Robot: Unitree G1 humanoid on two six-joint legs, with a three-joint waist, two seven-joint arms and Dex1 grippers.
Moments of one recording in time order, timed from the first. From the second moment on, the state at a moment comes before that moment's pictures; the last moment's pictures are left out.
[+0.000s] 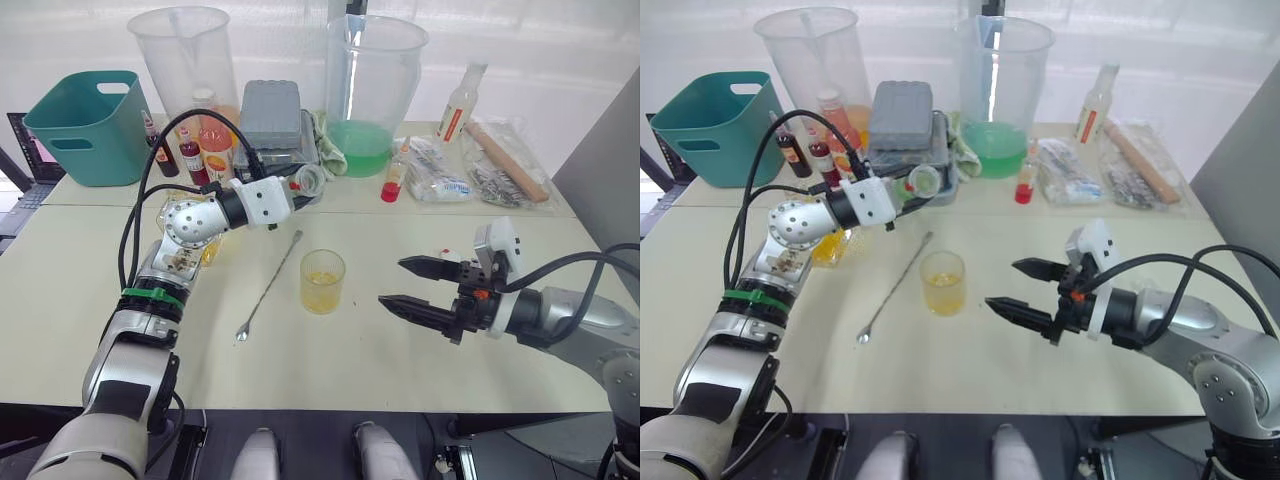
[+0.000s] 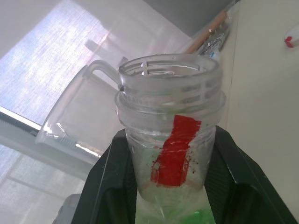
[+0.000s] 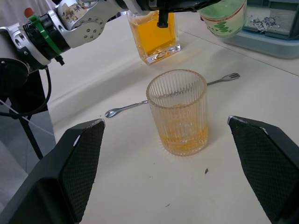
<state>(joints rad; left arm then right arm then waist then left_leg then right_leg) -0.91 0.51 -0.17 0.61 0.11 -0.66 -0.72 -0.24 -0.78 -0.24 -0.63 1.04 0.95 0.60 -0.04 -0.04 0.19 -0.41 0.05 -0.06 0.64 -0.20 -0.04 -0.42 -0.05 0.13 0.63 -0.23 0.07</state>
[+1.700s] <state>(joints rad) -0.94 0.65 -0.36 0.79 0.81 -1.10 -0.02 -0.23 -0.77 -0.19 -0.63 0.97 0.90 0.61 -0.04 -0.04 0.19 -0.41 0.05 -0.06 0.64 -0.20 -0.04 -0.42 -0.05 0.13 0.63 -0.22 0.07</state>
